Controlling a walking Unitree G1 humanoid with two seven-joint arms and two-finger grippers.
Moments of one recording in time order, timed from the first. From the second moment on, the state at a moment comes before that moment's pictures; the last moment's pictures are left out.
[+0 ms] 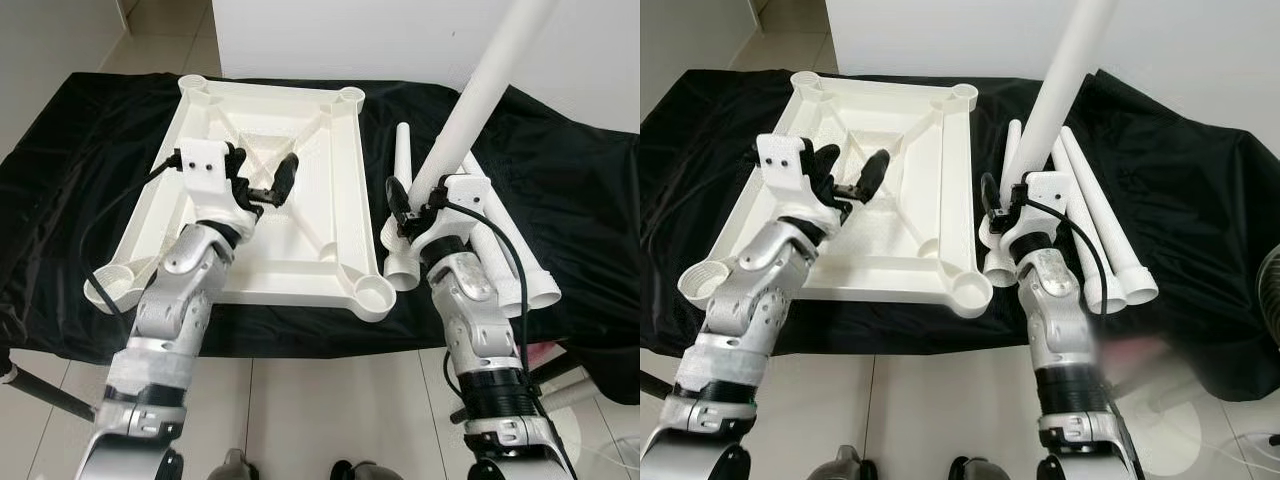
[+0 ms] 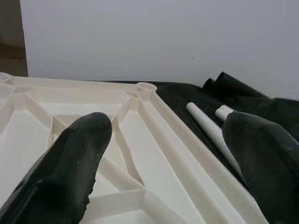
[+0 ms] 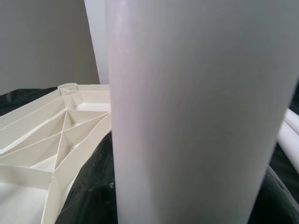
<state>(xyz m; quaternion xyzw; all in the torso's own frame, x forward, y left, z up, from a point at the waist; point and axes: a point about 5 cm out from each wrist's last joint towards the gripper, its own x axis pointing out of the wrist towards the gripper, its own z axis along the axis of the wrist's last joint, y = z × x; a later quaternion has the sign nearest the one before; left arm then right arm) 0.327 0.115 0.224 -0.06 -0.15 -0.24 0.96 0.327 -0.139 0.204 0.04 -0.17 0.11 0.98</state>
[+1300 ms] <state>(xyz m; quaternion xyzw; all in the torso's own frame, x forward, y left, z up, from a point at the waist) 0.275 0.098 0.161 0.12 -0.10 -0.44 0.88 0.289 -0.105 0.170 -0.03 -0.16 0.28 0.95</state>
